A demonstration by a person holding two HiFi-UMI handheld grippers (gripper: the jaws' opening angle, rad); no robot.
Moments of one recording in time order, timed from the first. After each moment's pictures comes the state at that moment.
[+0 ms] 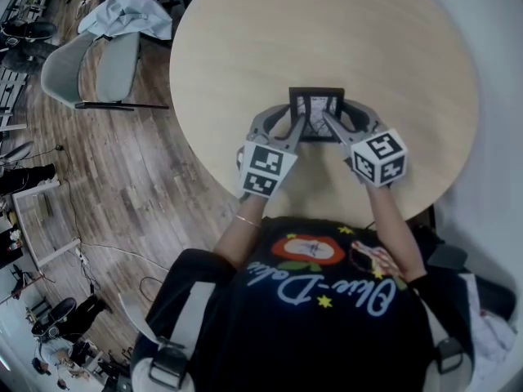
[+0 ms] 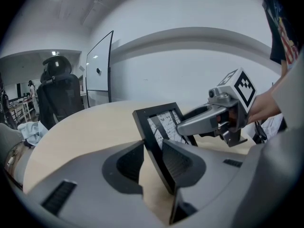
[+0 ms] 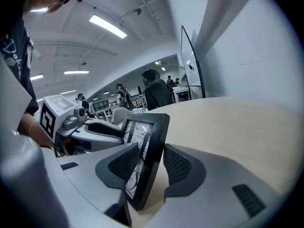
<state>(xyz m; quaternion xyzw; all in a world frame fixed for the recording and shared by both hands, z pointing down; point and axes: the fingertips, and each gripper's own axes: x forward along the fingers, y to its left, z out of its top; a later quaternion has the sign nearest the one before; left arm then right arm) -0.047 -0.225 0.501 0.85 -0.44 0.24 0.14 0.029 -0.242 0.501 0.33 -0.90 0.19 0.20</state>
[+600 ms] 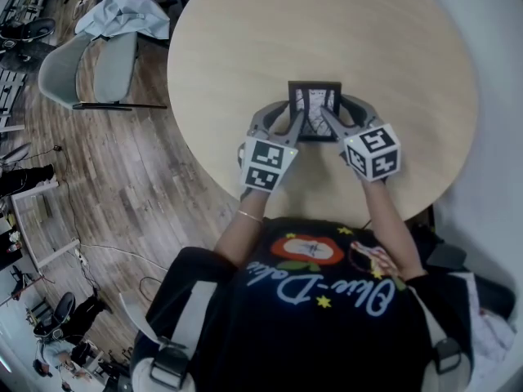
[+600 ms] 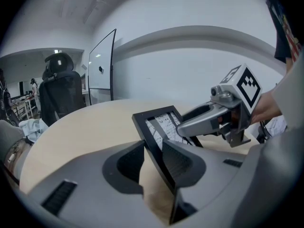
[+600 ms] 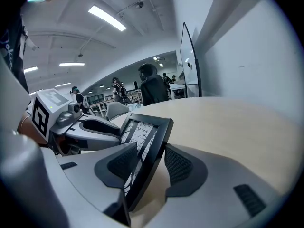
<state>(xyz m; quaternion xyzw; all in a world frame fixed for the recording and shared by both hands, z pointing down) -0.048 -0.239 0.515 0.85 -0.45 0.23 0.15 0.030 -0.258 0.516 0.35 -0.89 0.18 0.23</state>
